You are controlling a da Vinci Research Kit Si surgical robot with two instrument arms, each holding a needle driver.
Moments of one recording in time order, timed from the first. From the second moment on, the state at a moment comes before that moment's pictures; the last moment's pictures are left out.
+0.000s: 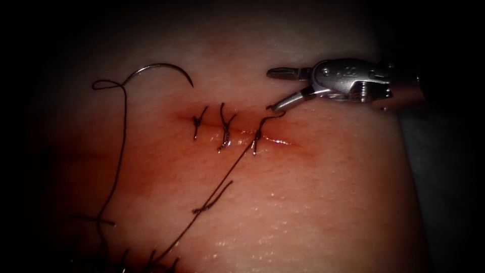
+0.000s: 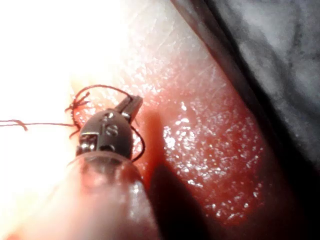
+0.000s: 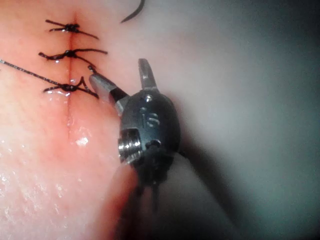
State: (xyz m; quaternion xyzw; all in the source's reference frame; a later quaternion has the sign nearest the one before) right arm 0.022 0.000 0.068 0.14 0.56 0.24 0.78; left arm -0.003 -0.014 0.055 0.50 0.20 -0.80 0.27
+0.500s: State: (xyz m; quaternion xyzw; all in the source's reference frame) right arm 0.013 0.002 0.061 -0.02 0.54 0.30 0.79; left arm -0.011 0.004 0.050 0.53 0.02 -0.82 0.21
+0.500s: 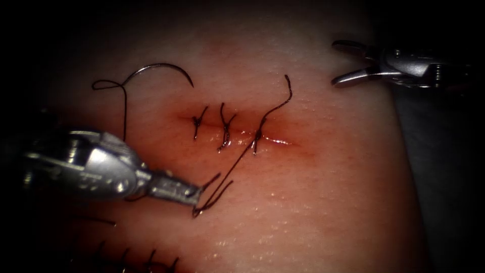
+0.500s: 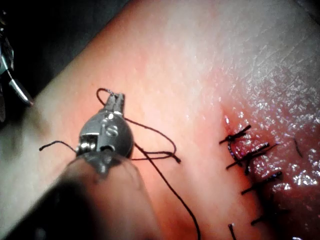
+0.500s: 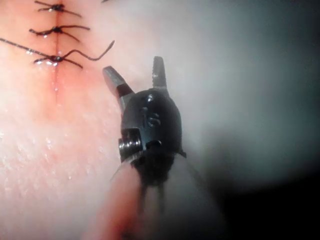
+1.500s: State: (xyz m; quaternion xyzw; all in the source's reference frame) right arm 0.031 -0.008 0.061 0.01 0.68 0.22 0.70; left arm -0.015 0.013 0.050 0.56 0.02 -0.80 0.23
